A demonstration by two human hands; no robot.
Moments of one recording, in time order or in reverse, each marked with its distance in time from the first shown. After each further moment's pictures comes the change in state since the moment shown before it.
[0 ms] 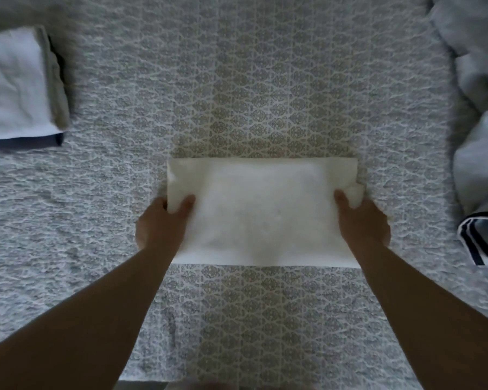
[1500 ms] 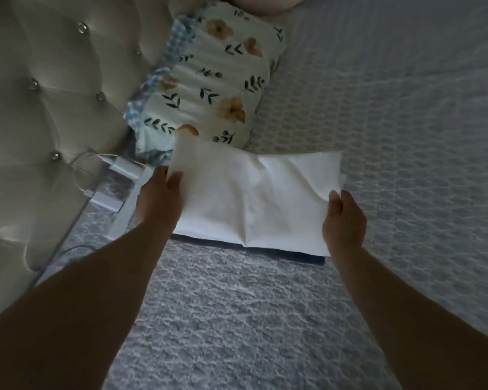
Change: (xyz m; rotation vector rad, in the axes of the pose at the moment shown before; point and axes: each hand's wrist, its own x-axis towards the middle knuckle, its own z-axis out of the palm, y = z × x) left_hand 0.332 -0.213 -0.361 -0.184 0.518 0.166; right_hand -0.251 -0.477 0.146 0.525 0.126 -0.666
